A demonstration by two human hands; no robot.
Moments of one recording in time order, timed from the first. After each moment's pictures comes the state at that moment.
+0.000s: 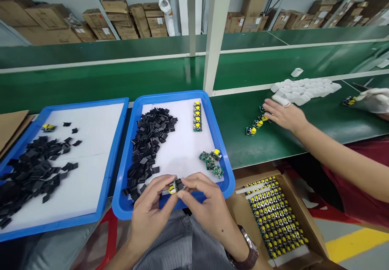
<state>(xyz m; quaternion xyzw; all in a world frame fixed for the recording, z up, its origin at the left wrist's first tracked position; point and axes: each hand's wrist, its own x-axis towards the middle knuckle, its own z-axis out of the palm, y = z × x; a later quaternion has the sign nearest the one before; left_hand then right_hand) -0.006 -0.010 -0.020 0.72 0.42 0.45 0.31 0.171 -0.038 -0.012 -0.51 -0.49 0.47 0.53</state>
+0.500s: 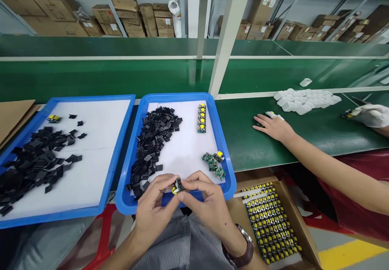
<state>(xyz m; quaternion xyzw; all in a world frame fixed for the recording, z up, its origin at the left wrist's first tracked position) 0.000 -0.010 -0.020 0.71 0.40 0.50 0.30 0.166 -0.037 -0.011 -0.47 -0.49 0.51 0.53</state>
